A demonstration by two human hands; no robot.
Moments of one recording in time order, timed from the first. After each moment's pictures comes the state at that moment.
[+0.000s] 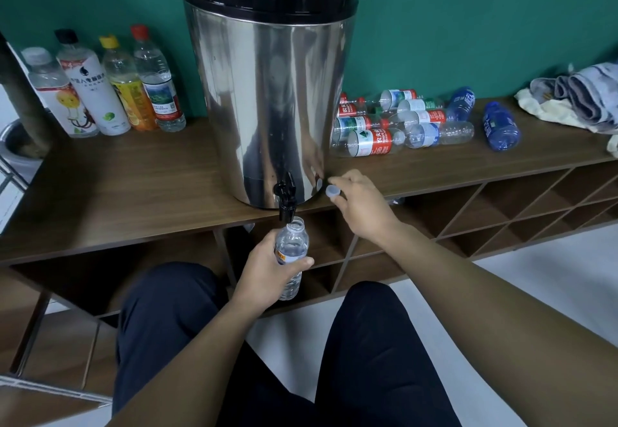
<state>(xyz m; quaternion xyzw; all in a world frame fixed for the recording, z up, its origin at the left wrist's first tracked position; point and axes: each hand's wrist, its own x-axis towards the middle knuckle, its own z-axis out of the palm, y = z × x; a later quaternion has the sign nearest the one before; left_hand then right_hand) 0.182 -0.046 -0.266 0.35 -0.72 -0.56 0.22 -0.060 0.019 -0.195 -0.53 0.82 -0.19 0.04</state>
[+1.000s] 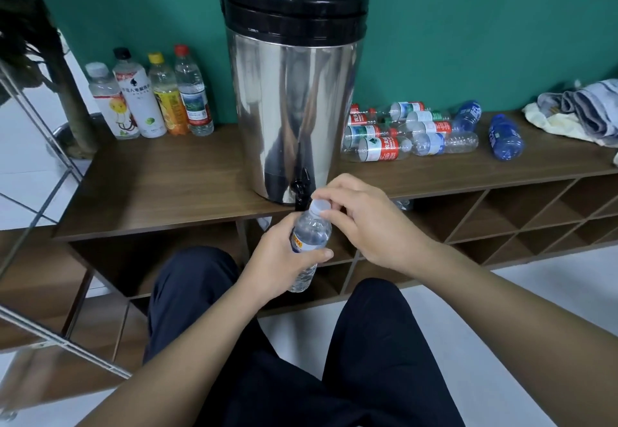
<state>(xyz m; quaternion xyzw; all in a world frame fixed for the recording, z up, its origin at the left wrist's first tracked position) 0.217 -0.016 -0.184 0.27 -0.75 -0.56 0.24 0.045 0.096 -0.089 -0.67 0.69 -0.26 0.06</state>
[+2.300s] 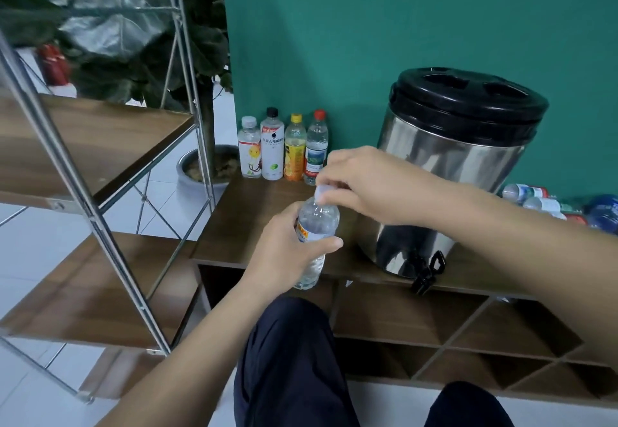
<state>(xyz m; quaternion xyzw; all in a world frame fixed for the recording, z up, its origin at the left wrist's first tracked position) 0.350 -0.139 -0.084 0.37 -0.71 -0.47 0.38 0.161 -0.106 0.052 -0.85 0.53 -0.08 -0.03</state>
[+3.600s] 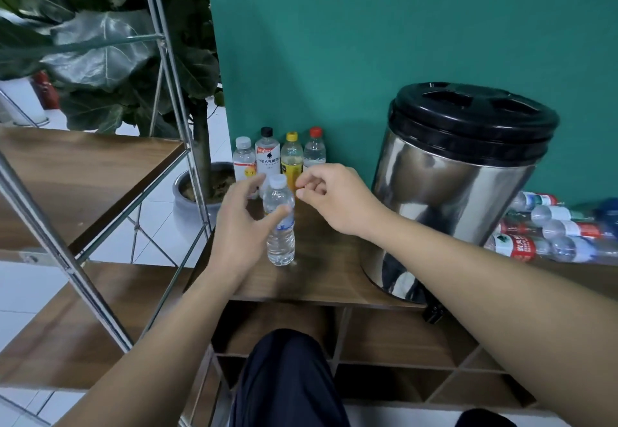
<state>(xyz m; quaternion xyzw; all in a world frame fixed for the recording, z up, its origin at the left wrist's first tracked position) 0.368 -0.240 -0.079 0.42 -0.71 -0.29 0.48 0.167 -0.187 -0.007 -0.69 0.62 -0.35 0.10</state>
